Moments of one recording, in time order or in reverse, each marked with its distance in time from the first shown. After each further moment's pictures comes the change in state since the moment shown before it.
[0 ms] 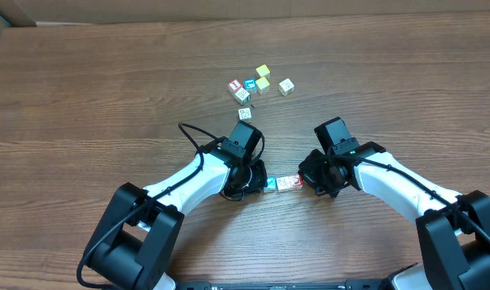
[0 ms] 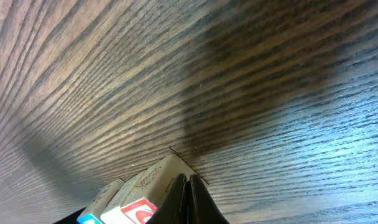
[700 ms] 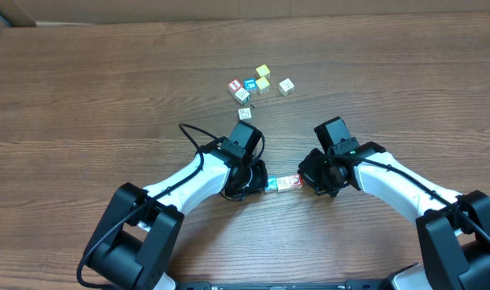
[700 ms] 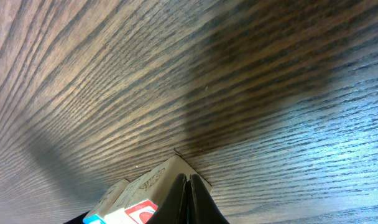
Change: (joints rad) left arm 0.000 0.000 0.000 0.002 0.023 0.001; right arm 0.000 0.000 0.000 0.011 0.000 0.003
